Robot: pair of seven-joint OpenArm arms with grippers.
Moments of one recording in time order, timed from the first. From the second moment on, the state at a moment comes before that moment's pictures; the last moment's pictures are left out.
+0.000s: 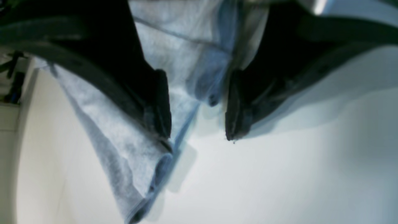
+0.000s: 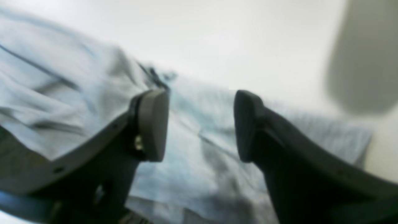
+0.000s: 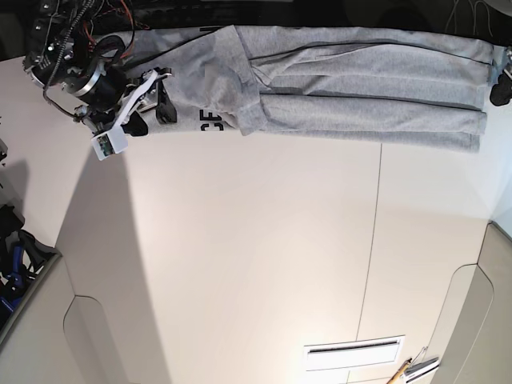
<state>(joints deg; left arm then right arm) 19.4 -33.3 -53.4 55.5 -65.7 -34.9 61.1 -21.4 4.8 13.9 115.5 28.9 31.2 -63.8</state>
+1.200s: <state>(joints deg) 18.6 -29.0 -43.8 56.2 -73.7 -36.2 58.7 -21.3 5.6 13.9 106.1 30.0 31.0 -62.1</state>
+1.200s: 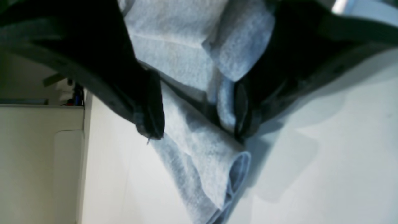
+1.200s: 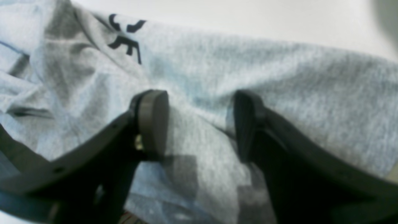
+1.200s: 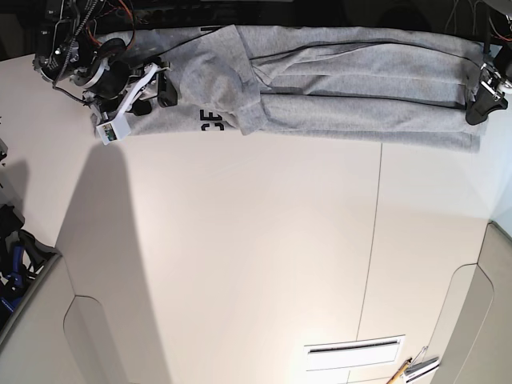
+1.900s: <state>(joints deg) 19.1 -25.0 -47.6 76.6 -79.6 -34.8 73.6 -21.3 5.6 14.0 112.0 30.8 30.9 -62.6</state>
